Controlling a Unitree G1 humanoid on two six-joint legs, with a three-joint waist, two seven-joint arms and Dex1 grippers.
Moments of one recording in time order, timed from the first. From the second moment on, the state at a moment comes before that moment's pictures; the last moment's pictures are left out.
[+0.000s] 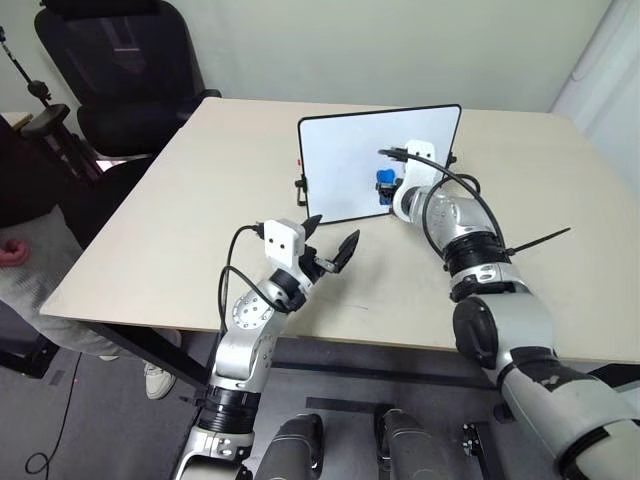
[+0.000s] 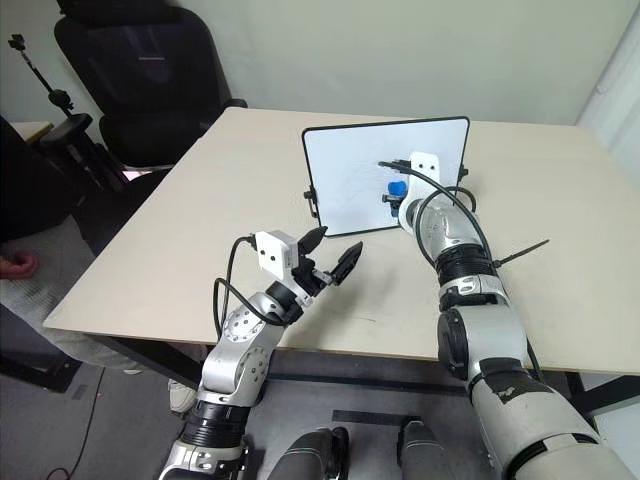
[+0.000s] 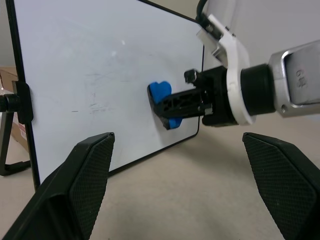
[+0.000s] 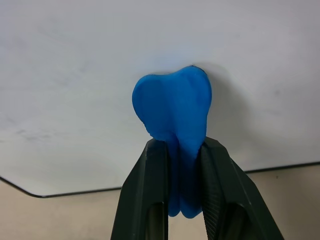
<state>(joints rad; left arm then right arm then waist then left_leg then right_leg) -0.32 0.10 -0.05 -0.06 -0.30 0.15 -0.43 -1.16 -0.13 -0.22 0.78 0.24 0.69 0.09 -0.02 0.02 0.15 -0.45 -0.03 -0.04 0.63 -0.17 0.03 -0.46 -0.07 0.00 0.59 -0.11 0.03</state>
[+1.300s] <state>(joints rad) -0.34 0.06 -0.09 -0.01 -0.28 0.13 -0.44 -0.49 -0.67 -0.27 -0.38 0.53 1.40 0.26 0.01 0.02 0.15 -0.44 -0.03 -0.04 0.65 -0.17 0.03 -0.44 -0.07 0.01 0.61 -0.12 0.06</state>
